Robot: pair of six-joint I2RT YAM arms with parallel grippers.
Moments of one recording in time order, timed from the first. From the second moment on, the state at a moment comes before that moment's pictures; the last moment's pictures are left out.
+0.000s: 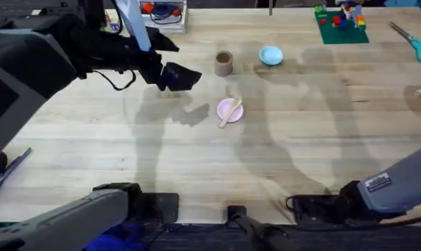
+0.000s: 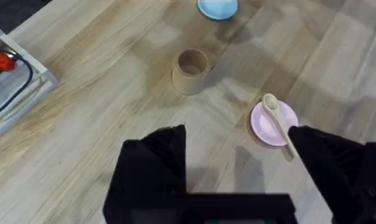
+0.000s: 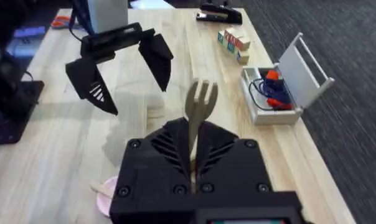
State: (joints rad) left arm 0.04 1.31 0.96 -0.59 0.80 0.66; right arm -0.01 1.86 1.85 -1.07 -1.29 -1.15
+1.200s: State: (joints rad) left arm 0.04 1.31 0.96 -0.59 0.80 0.66; right arm 0.09 2.10 1.85 -0.96 -1.44 -1.23
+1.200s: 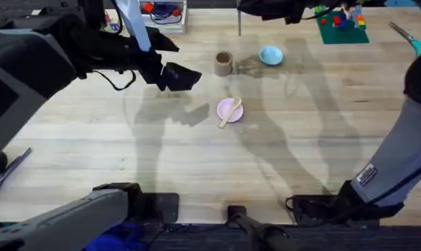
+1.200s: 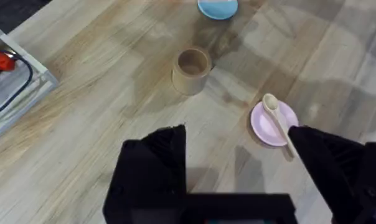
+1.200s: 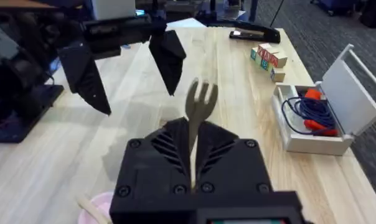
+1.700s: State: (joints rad) left arm 0.04 1.31 0.96 -0.59 0.80 0.66; right arm 0.15 2.15 1.85 -0.85 -1.45 -1.24
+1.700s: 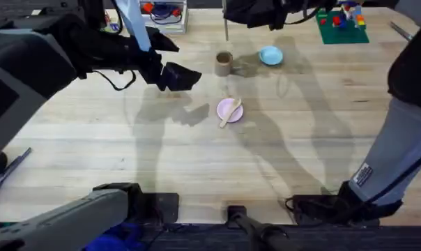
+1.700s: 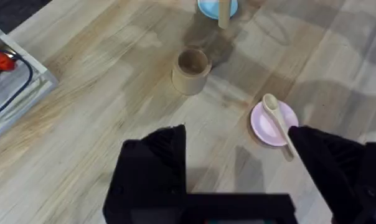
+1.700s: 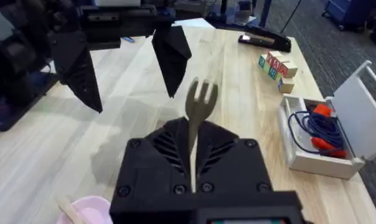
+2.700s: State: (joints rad) left arm 0.04 1.31 0.96 -0.59 0.80 0.66; right arm 0.16 2.28 1.85 -0.78 -1.45 -1.24
